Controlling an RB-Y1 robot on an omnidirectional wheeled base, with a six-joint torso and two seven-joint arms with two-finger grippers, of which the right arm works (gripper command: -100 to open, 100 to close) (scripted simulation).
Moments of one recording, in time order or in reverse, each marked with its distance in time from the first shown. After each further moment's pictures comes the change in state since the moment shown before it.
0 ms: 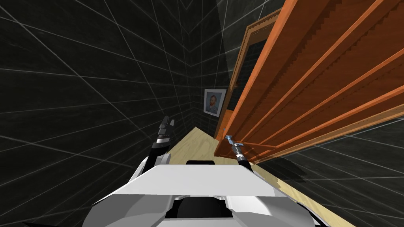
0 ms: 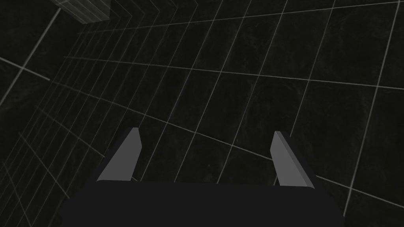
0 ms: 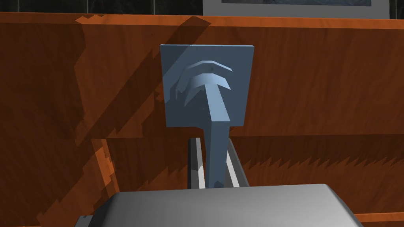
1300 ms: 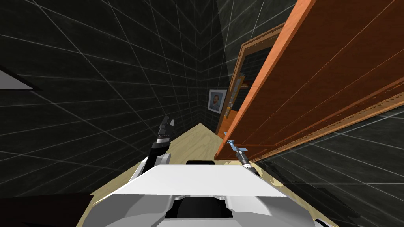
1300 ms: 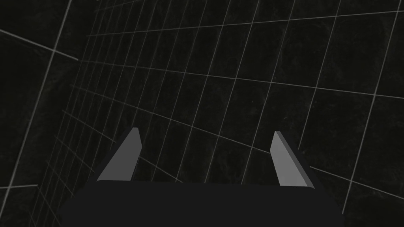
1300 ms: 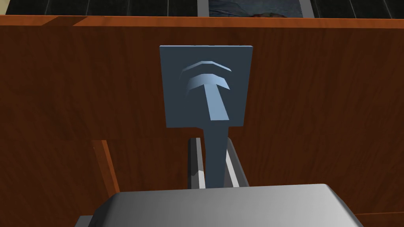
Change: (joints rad) arm 0.097 -0.083 0.107 0.042 0.014 -0.188 -0.096
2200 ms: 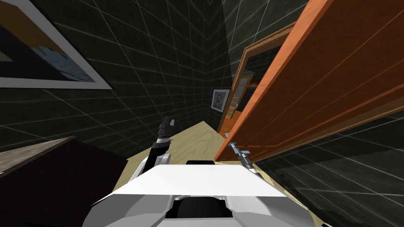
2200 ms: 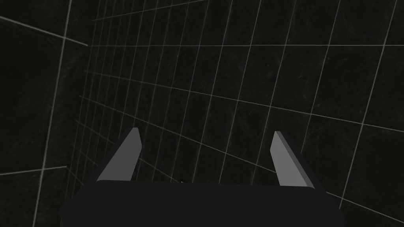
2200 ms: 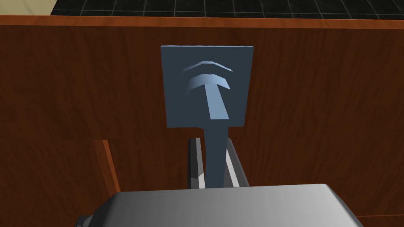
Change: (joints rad) arm 0.023 -0.025 0.029 0.053 -0.004 -0.086 -0.029
